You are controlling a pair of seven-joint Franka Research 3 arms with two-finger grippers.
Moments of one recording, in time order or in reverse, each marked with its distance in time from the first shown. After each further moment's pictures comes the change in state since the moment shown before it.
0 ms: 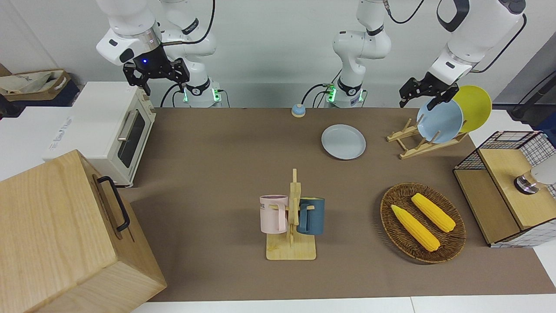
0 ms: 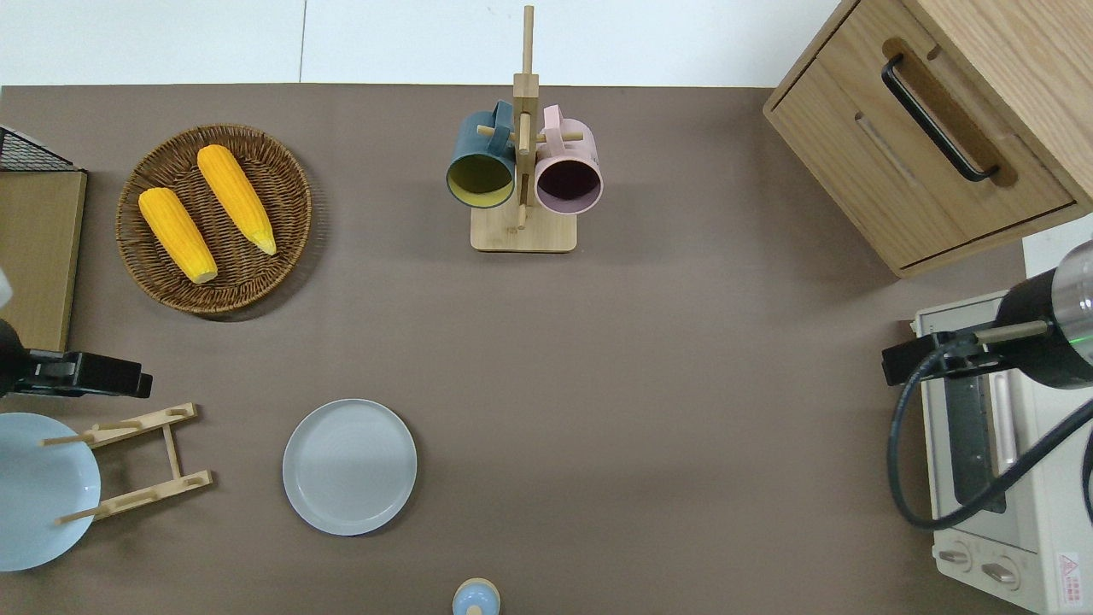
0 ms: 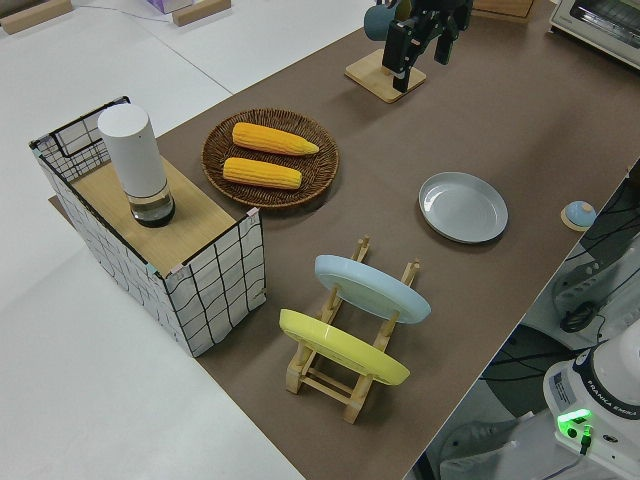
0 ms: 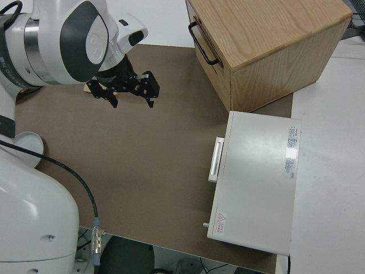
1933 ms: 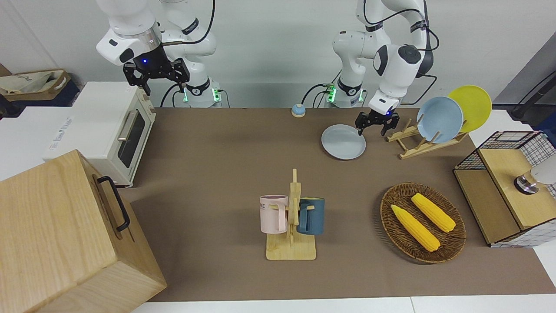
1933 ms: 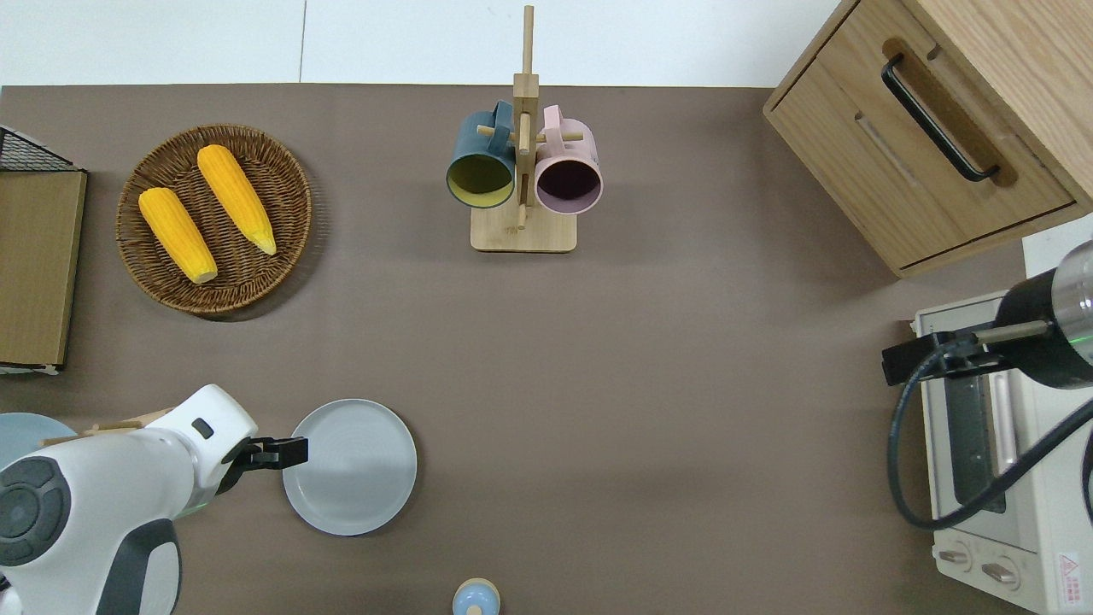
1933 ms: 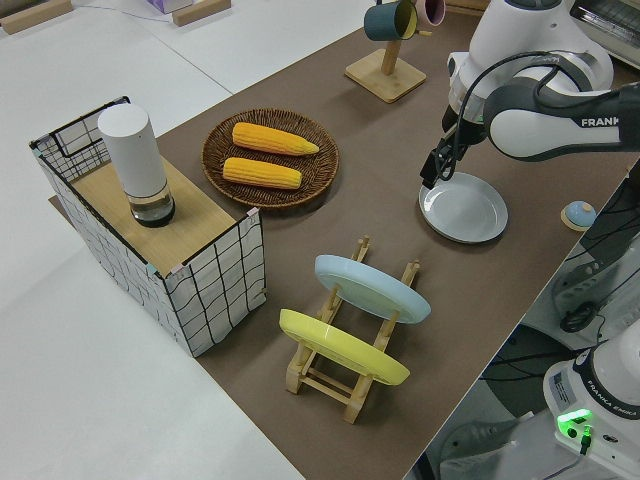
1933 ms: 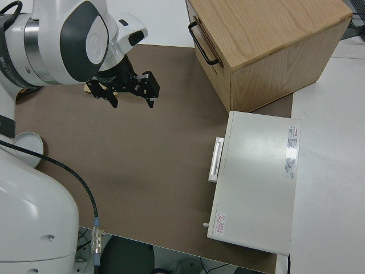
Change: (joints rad) left arm 0.000 -0.235 -0.131 -0.840 0.064 0.780 -0.174; right arm 0.000 0.000 0.000 0.000 0.000 0.000 0.000
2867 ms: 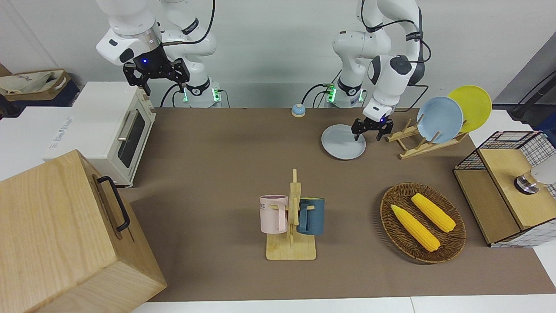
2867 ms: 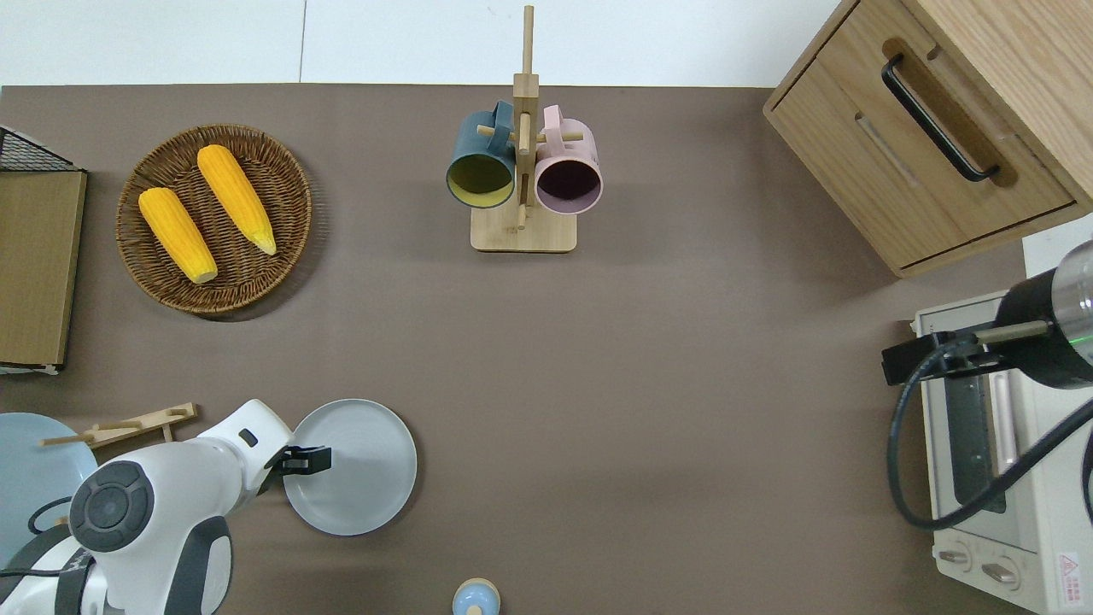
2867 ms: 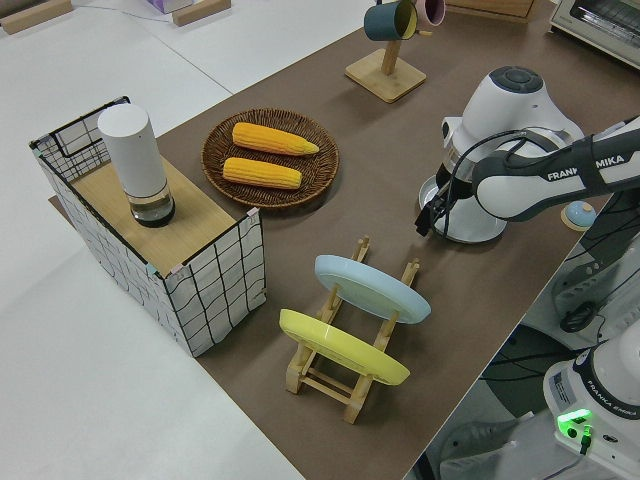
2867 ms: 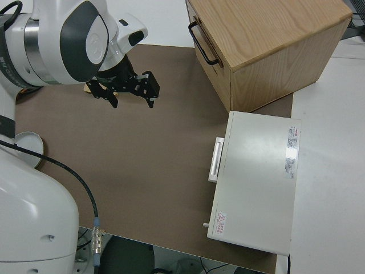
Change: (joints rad) left arm 0.000 0.131 -0.006 -0.112 0.007 0.220 -0.002; right arm 0.000 0.000 0.000 0.000 0.000 0.000 0.000
